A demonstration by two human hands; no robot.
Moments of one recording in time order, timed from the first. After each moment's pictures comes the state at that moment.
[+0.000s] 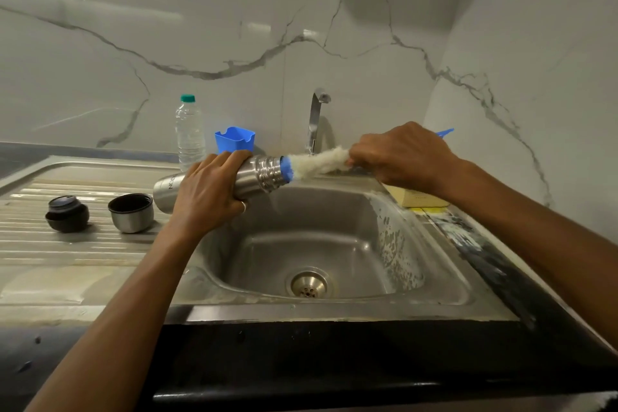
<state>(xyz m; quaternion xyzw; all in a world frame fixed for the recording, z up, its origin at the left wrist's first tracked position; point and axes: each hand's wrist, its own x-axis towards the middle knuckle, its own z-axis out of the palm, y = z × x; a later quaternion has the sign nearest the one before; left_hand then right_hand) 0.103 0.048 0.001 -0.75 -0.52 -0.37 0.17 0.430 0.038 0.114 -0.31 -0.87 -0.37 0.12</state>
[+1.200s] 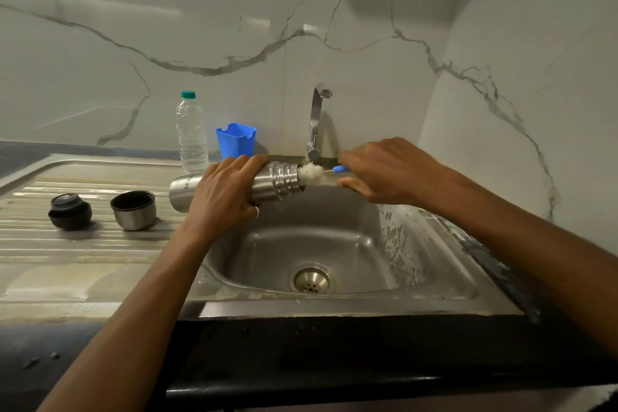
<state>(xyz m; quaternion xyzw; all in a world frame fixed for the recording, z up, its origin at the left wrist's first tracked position) 0.120 0.045 -0.002 -0.77 -0.51 -0.33 0.16 0.403 0.023 0.097 -0.39 -0.86 -0.33 0.03</state>
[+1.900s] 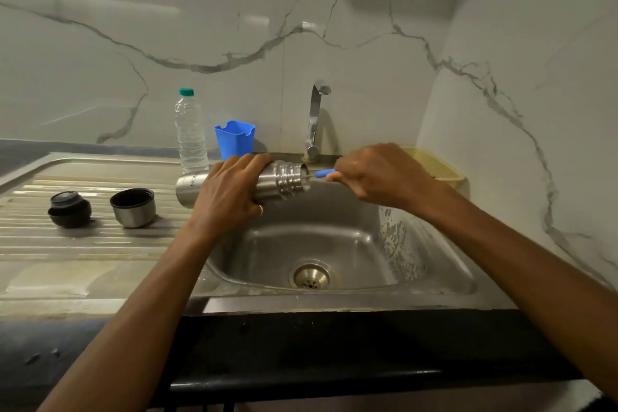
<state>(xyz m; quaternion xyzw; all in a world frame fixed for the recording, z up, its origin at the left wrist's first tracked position) 0.128 0.045 -0.006 -0.78 -0.50 -0.34 0.16 0.405 0.039 0.071 -0.32 -0.87 -0.33 0.17</state>
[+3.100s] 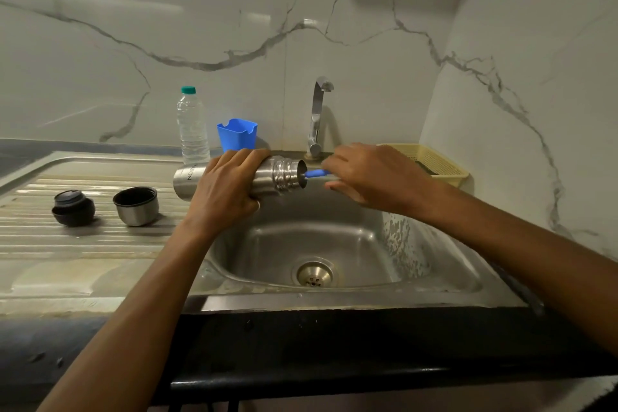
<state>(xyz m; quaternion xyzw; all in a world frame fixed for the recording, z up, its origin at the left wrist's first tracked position) 0.119 0.045 -0.005 -0.78 -0.49 -0.36 0.18 0.393 0.029 0.071 -0.29 -0.89 -0.34 0.12</state>
